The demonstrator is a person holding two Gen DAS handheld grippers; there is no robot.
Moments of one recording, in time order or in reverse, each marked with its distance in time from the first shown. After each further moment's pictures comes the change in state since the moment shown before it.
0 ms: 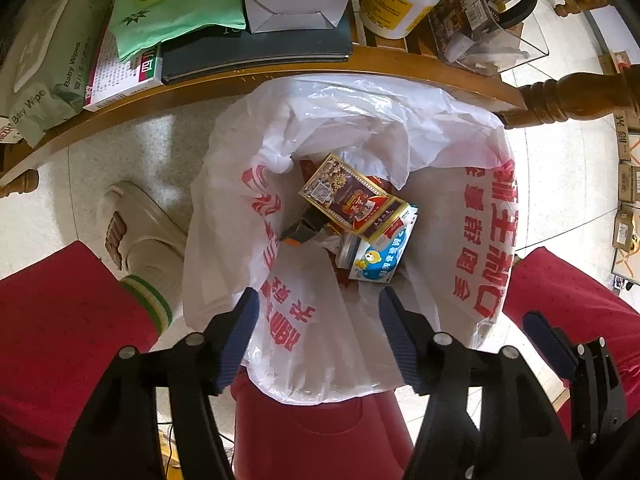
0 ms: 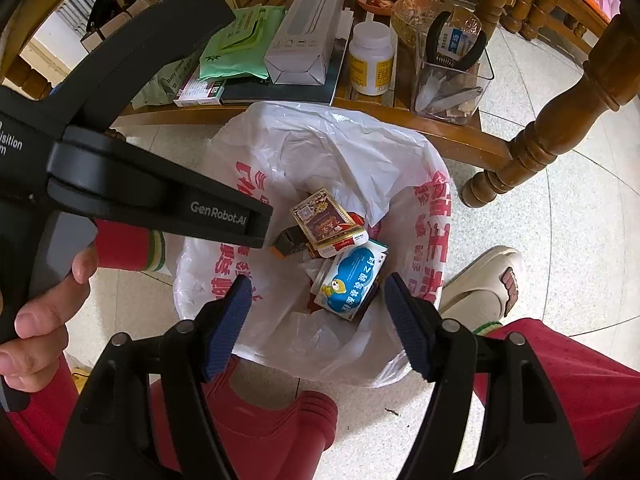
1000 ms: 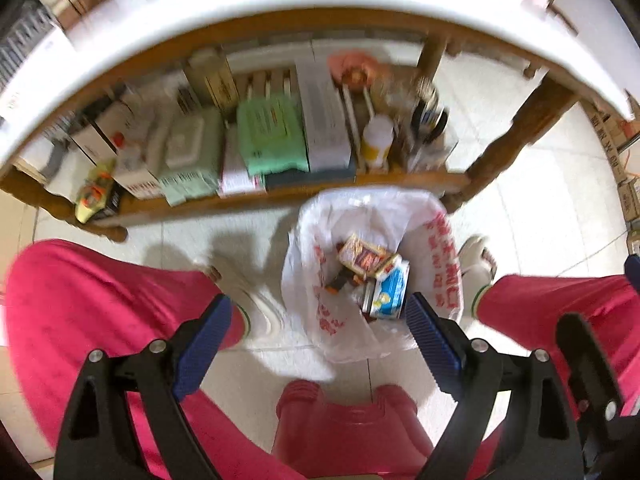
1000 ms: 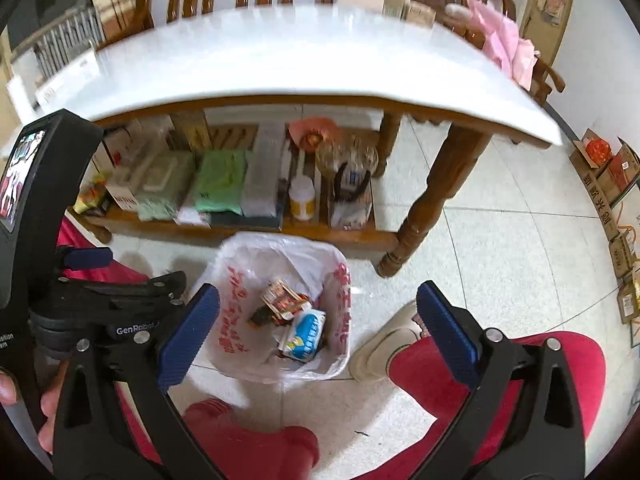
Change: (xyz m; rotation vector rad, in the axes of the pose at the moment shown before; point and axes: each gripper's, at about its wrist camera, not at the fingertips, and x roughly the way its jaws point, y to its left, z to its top) left arm -0.181 -0.019 -0.136 0.028 -0.509 0.155; right arm -0.194 0.017 -0.035 0.108 -0.400 -0.200
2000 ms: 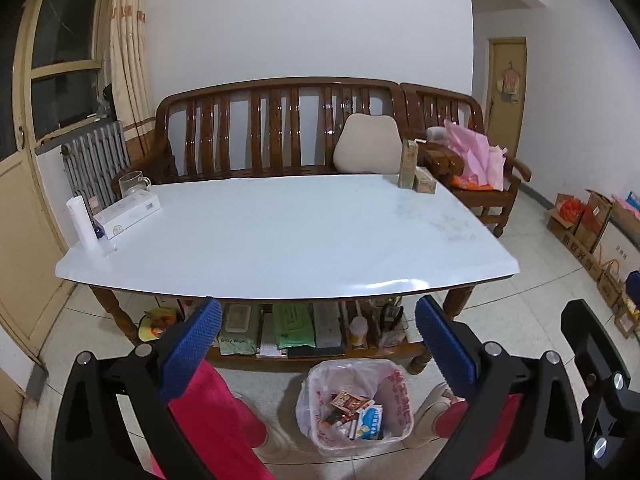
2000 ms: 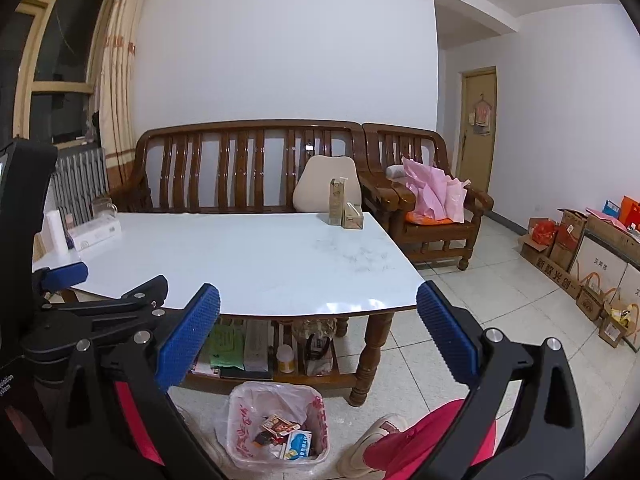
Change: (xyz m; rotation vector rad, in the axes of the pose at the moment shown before) left arm -0.250 0.005 -0.043 -0.053 -0.685 0.011; right arm -0.239 -0.005 -0.003 0.082 -0.616 -0.109
